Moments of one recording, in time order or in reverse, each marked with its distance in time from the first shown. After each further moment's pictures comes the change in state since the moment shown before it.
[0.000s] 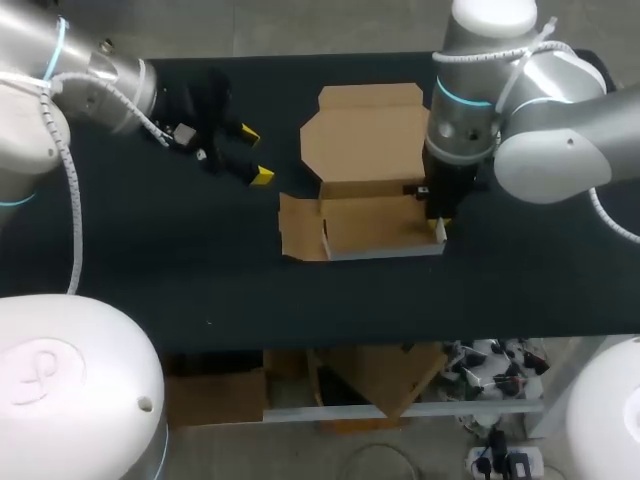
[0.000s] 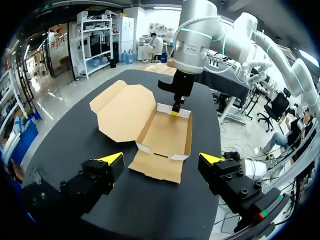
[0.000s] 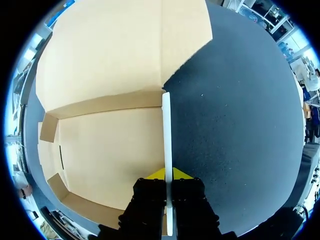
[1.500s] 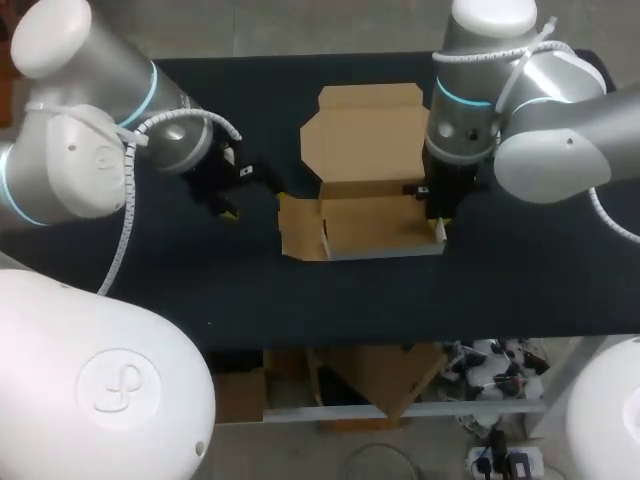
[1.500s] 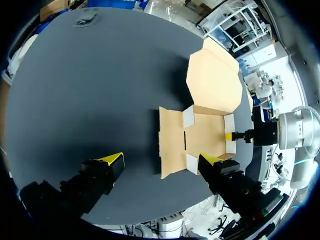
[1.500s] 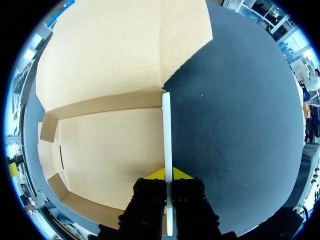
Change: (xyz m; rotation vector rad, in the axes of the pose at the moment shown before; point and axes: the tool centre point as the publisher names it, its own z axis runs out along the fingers) left arm 0.004 0.068 0.050 -0.188 -0.335 -1.174; right arm 0.000 0.000 0.000 0.000 0.000 0.000
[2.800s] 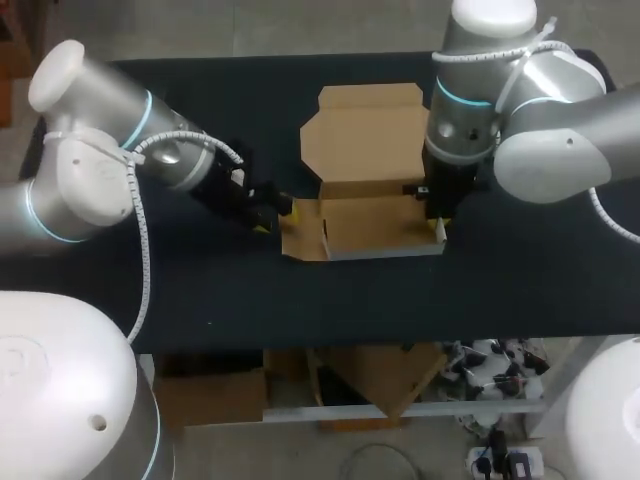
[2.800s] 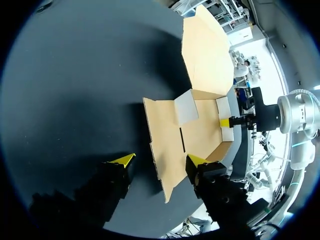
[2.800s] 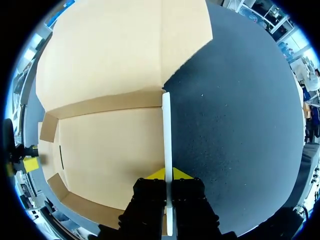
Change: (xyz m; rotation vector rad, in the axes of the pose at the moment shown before) left arm 0.003 0.002 0.074 -0.118 0.244 0.118; right arm 0.000 0.000 0.000 0.000 0.000 0.000
